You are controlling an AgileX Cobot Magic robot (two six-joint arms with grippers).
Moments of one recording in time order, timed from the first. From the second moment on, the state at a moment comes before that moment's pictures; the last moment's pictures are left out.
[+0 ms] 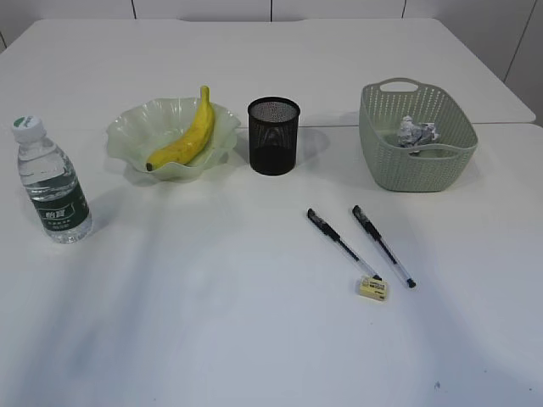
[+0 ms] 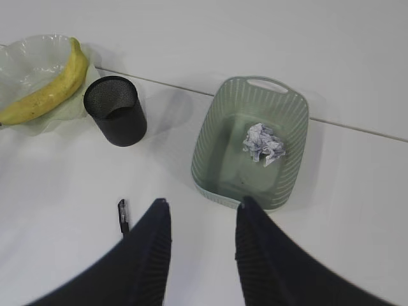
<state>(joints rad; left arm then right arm) -0.01 1.02 -0.59 0.16 -0.42 -0.11 -0.01 1.59 -2.00 0.19 1.27 -0.27</state>
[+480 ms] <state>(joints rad) -0.01 1.01 -0.61 0.16 -0.35 -0.11 -0.01 1.69 -2.00 0.27 1.27 -0.37</state>
